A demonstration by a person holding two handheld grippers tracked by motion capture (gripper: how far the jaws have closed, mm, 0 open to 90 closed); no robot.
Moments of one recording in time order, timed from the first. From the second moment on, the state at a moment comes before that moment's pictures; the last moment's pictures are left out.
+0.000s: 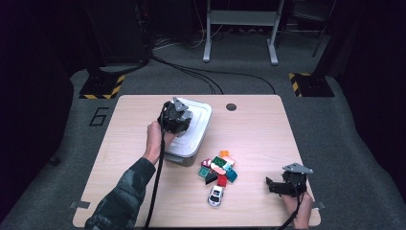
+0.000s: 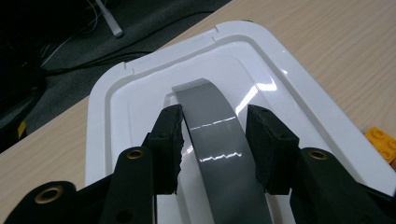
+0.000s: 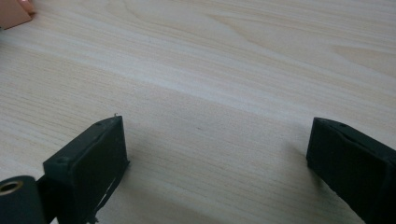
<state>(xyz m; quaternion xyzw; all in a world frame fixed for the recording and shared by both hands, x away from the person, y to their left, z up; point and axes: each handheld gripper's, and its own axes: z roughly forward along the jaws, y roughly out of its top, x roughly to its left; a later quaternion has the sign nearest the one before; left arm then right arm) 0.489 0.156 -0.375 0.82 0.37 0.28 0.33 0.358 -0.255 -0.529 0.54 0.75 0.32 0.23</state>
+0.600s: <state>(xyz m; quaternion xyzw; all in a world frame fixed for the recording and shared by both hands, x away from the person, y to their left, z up) 0.482 0.165 -0.375 0.81 0.40 0.24 0.35 0.357 -0.255 -0.529 0.54 0.75 0.32 0.23</state>
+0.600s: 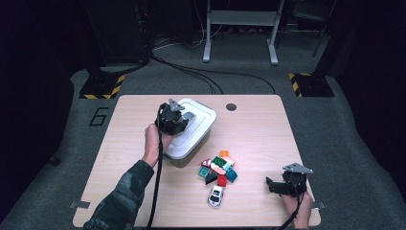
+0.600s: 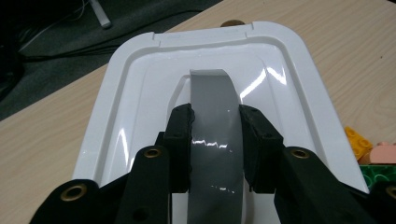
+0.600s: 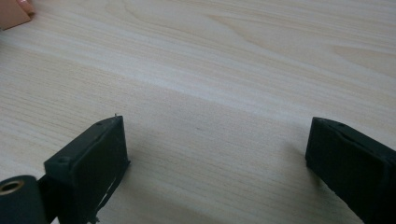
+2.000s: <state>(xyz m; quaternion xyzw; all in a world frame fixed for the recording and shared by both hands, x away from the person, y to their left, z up) 0.451 0.199 -0.325 0.79 0.36 0.26 0.42 0.357 -0.254 -0.529 0.54 0.74 0.32 0.23</state>
